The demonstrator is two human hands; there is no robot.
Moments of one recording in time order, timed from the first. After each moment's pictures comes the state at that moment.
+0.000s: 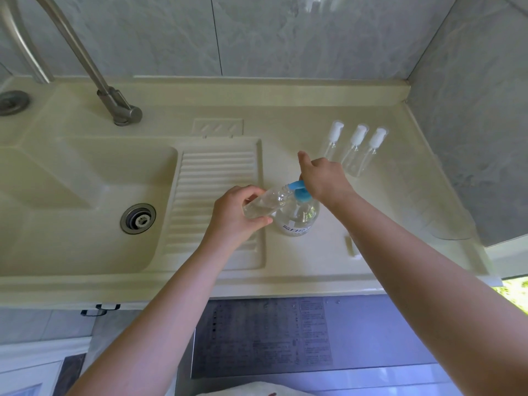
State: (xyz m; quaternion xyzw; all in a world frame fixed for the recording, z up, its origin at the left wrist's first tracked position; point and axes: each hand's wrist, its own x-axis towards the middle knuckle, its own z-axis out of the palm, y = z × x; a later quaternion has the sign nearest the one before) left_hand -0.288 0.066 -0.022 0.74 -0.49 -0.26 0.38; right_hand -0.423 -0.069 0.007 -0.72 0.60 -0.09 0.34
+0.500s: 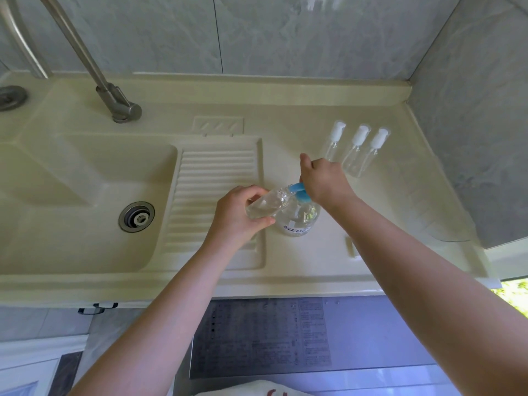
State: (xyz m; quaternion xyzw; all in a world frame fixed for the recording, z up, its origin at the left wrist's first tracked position) left_hand -0.290 0.064 -0.024 0.74 -0.49 -0.27 0.38; right_hand -0.419 -0.072 0.000 -0.70 0.61 -0.11 0.34
